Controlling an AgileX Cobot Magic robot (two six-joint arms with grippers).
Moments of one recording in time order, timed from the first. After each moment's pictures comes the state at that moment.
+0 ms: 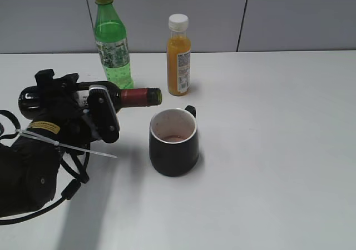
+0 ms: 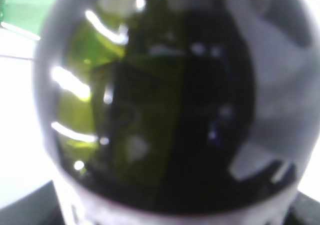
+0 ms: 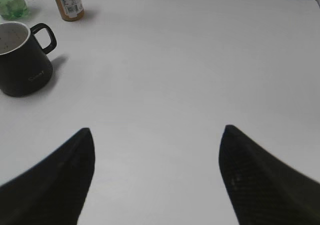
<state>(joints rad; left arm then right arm) -0.71 1.90 -0.55 -0.91 -1.13 1.73 0.12 0.00 -0.42 0.09 0.94 -0.06</state>
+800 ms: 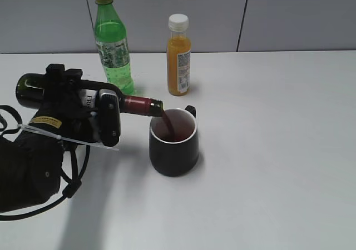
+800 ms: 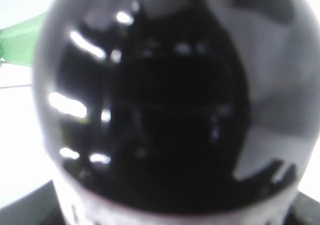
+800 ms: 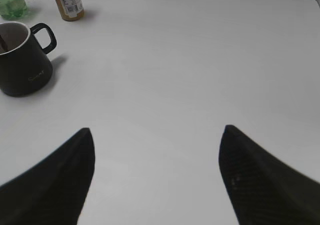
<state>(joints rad) -0.70 1.90 -0.58 -0.94 -1.13 1.99 0.12 0.00 -0.42 0.09 0.94 -0.06</state>
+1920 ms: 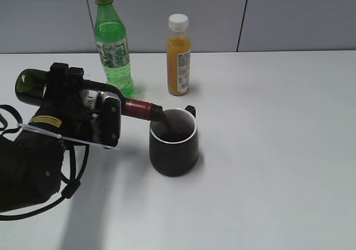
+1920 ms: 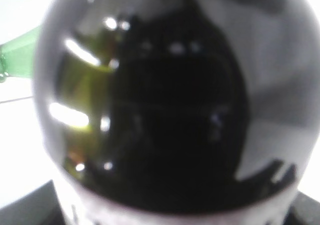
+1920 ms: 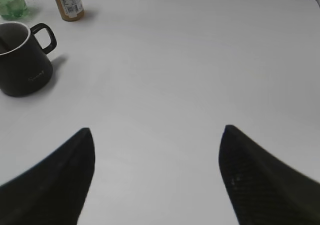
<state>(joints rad) -0.70 1.90 -0.58 -0.94 -1.13 2.08 0.12 0.00 -0.42 0.09 0.94 -0.06</state>
